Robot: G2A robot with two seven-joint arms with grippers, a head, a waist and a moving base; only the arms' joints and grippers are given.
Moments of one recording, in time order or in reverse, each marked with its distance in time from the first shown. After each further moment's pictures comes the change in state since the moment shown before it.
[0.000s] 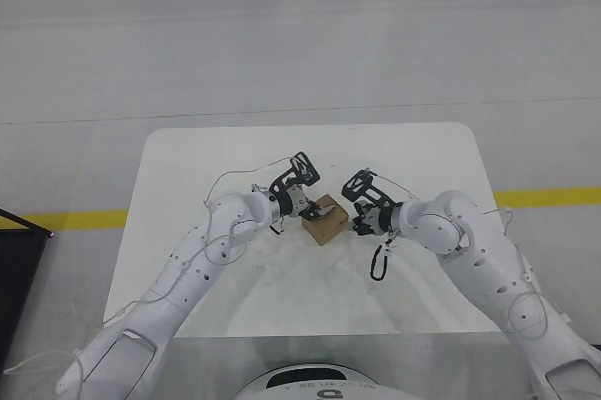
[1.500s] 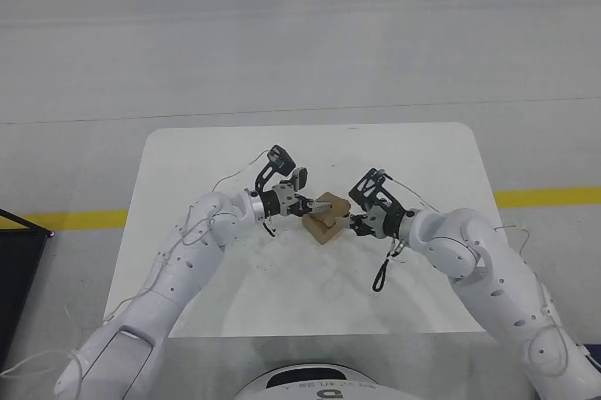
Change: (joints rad) left arm -0.010 0.002 -0.078 0.141 -0.419 -0.238 -0.005; right arm -0.188 0.028 0.125 -0.208 -0.076 -0.034 -0.232
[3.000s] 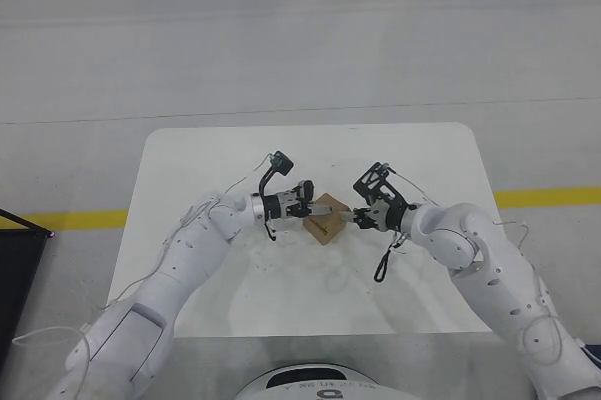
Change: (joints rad) left arm -0.120 -0.052 0.100 0.281 -0.403 -0.132 -0.181; right arm 0.050 -0.015 -0.003 0.096 0.019 -0.018 -0.016
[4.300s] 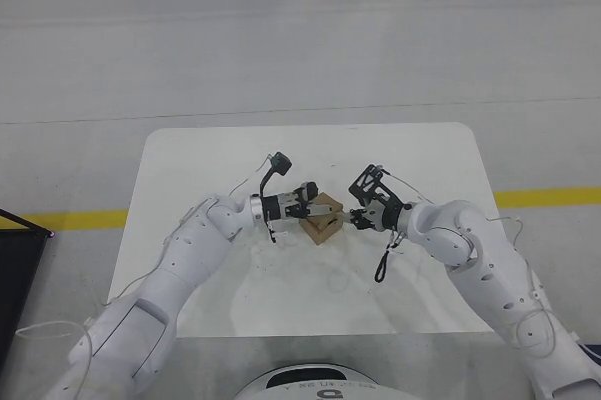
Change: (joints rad) left arm -0.028 -0.016 0.044 0.069 -0.148 -0.088 -0.069; right arm 0.042 -0.011 -0.046 0.057 -0.030 -0.061 -0.027
